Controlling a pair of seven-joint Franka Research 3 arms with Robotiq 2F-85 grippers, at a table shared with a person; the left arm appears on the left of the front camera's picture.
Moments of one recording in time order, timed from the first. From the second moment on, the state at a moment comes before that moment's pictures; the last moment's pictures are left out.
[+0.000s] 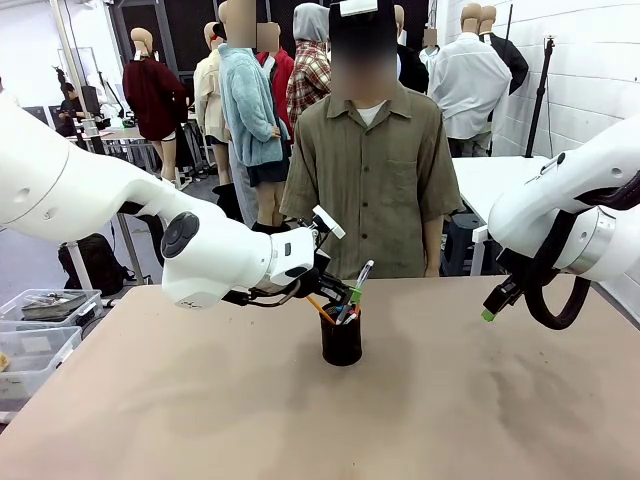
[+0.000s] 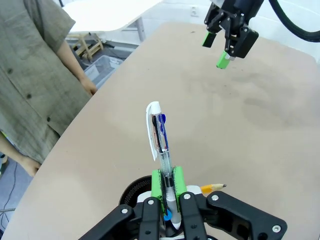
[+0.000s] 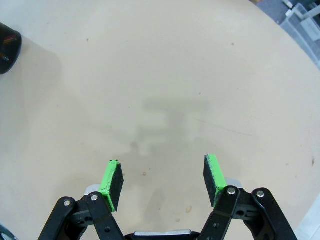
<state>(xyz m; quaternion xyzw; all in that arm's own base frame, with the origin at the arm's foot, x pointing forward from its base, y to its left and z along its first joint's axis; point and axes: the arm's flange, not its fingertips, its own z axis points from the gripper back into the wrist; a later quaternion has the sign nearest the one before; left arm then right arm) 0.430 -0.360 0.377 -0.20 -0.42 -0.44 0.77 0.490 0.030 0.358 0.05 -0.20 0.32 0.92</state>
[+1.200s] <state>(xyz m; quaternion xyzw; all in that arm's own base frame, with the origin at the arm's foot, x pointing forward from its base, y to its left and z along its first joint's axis) 0.431 -0.352 0.369 -0.20 -0.41 -0.43 0.78 0.490 0.030 0.358 0.05 -0.20 0.32 0.92</state>
